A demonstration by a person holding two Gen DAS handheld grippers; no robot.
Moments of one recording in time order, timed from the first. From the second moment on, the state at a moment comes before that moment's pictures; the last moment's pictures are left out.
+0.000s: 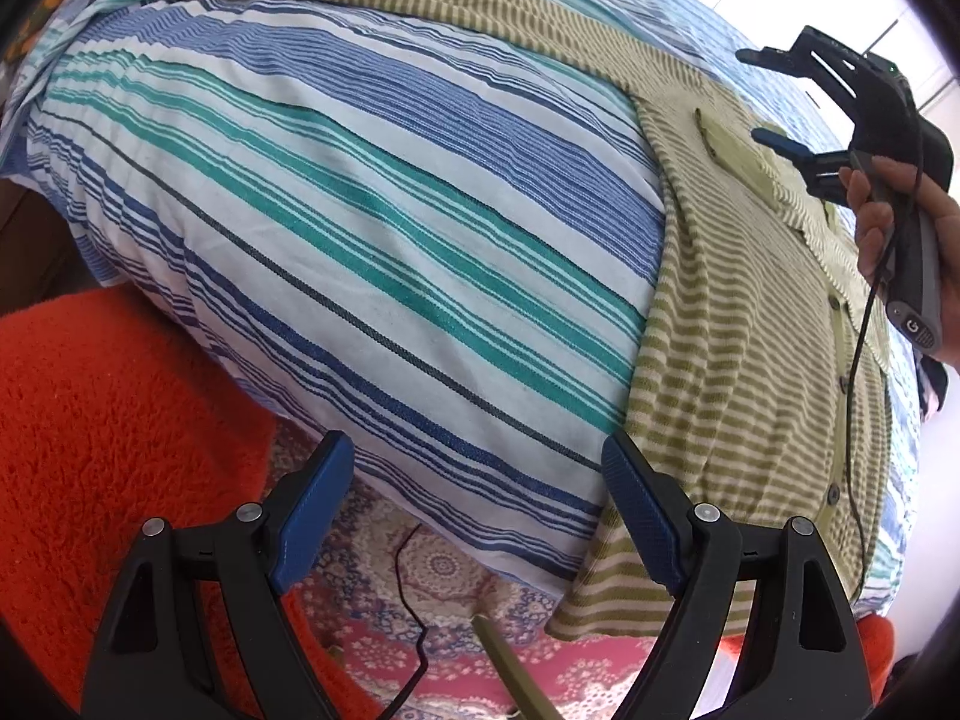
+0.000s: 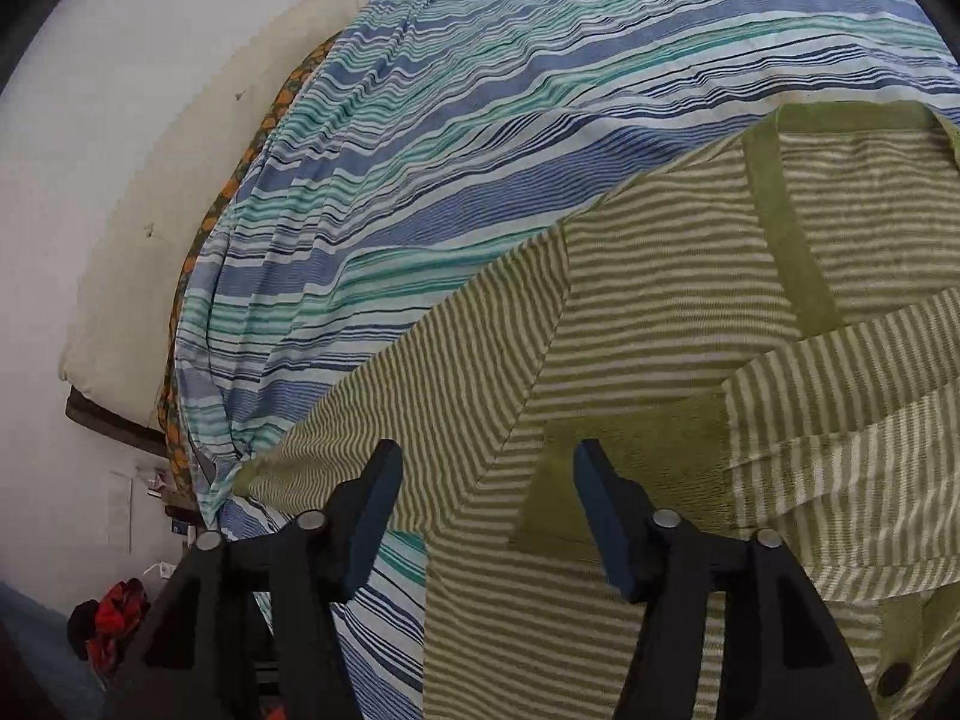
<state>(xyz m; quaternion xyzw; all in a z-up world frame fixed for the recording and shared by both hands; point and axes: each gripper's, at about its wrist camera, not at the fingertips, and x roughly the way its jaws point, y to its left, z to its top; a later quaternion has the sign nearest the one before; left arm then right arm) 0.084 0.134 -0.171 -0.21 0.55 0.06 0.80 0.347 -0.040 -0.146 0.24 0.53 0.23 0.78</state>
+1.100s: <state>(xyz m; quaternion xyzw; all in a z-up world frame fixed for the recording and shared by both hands) 0.359 -0.019 -0.191 -0.01 0.46 0.00 0.89 0.380 -0.393 -0.150 -0.06 0.53 0.08 0.84</state>
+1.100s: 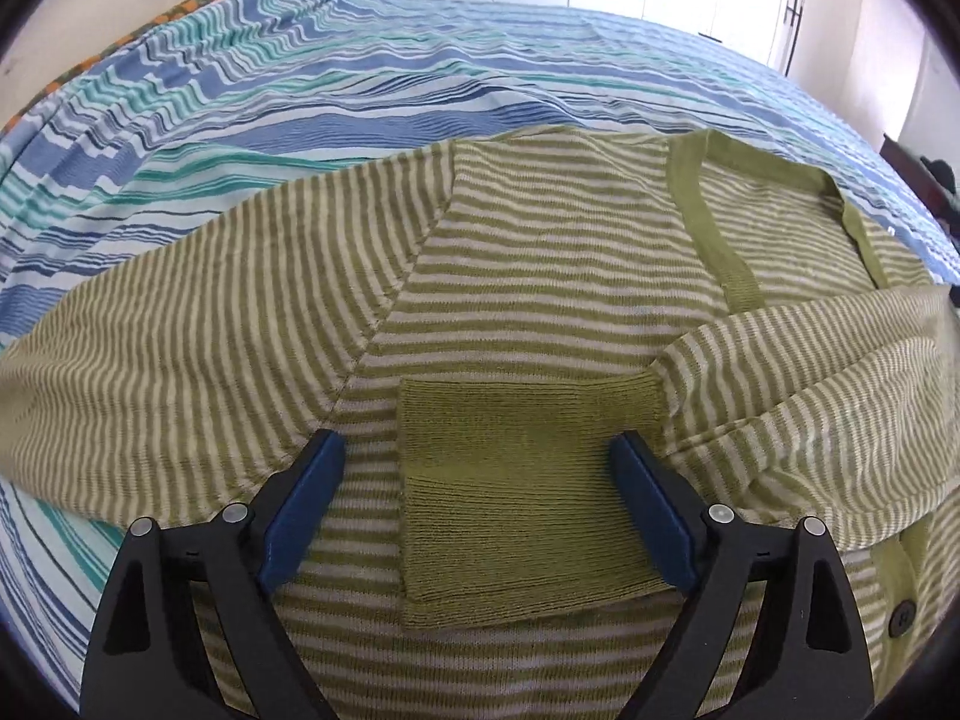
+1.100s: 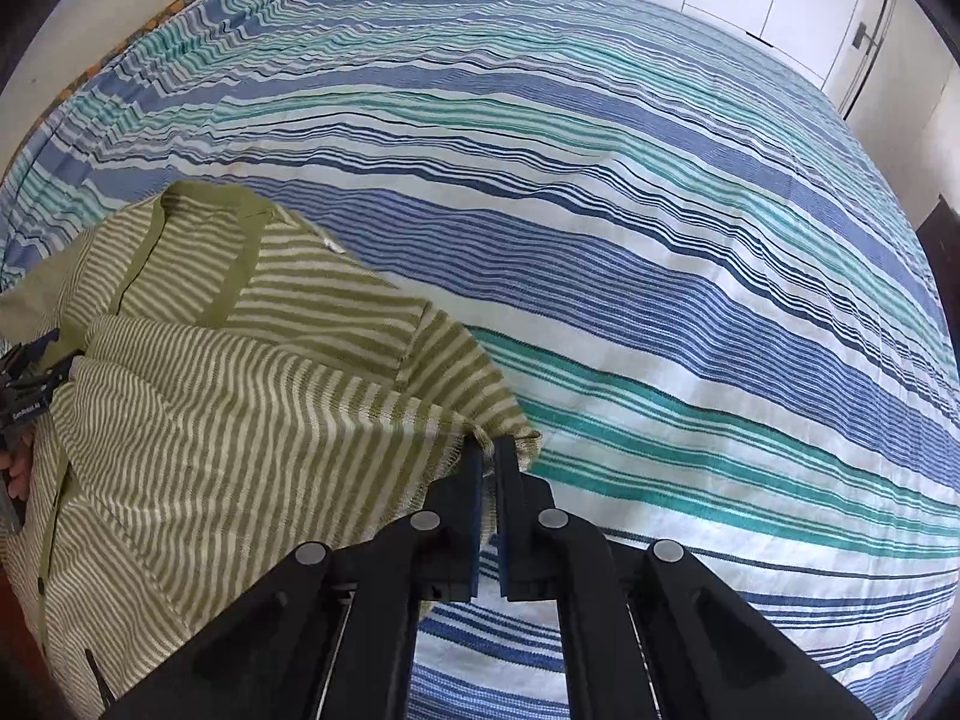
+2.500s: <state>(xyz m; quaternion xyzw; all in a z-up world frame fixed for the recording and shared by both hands) 0.087 -0.020 -0.169 0.07 0.52 -0.10 0.84 0.017 -0.218 -0.175 0.00 0.53 0.10 0.84</state>
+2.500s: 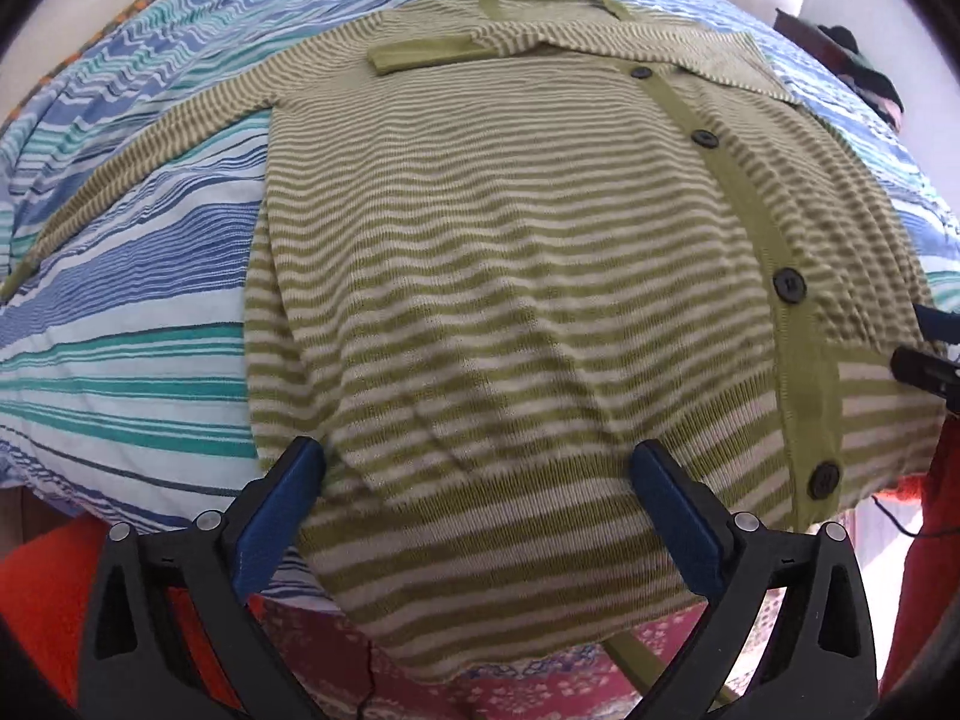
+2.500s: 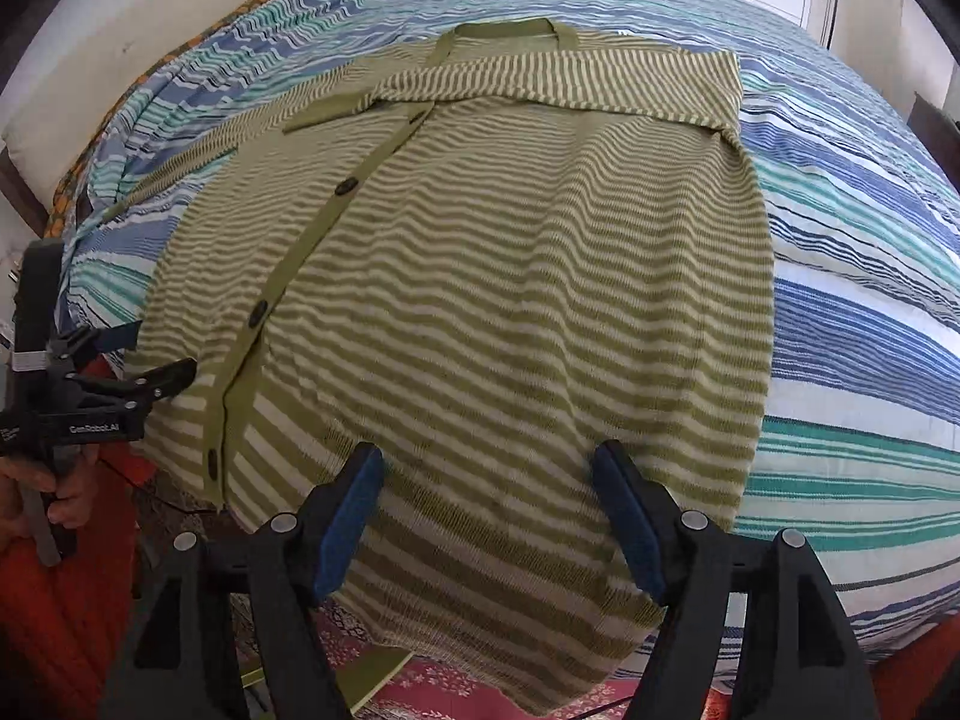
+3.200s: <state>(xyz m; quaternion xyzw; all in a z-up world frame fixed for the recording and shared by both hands) 0.090 -0.025 -0.188 0.06 0.53 -0.10 0.84 0.022 -0.223 -0.193 -0.01 0.51 0.05 0.86</state>
